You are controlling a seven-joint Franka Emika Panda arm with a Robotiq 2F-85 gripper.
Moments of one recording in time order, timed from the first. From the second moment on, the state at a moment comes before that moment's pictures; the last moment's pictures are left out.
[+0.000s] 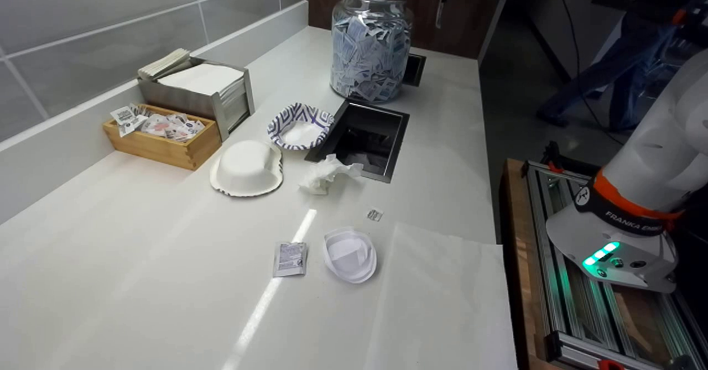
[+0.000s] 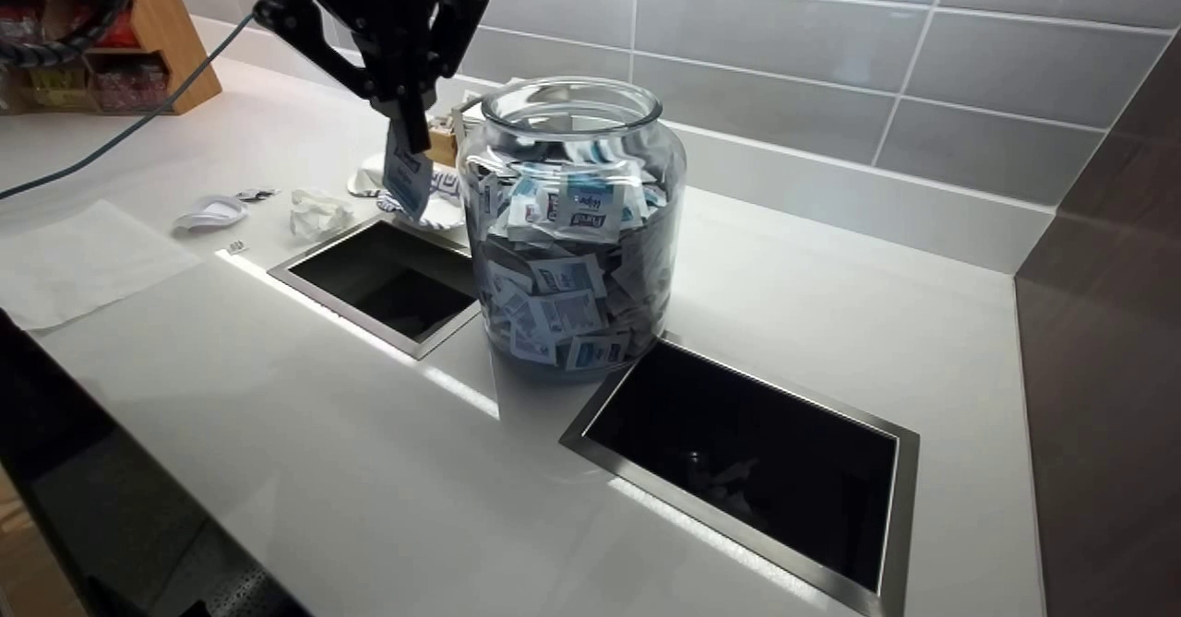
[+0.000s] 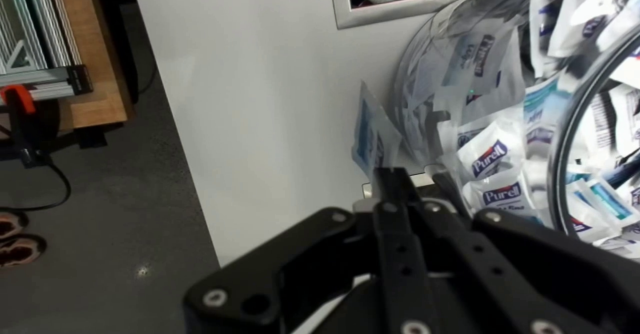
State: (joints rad) arm -0.35 -0.16 -0.27 -2.04 0.01 1.89 1.07
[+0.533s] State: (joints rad) arm -0.36 -0.11 -0.29 -2.05 0.02 1.88 1.12
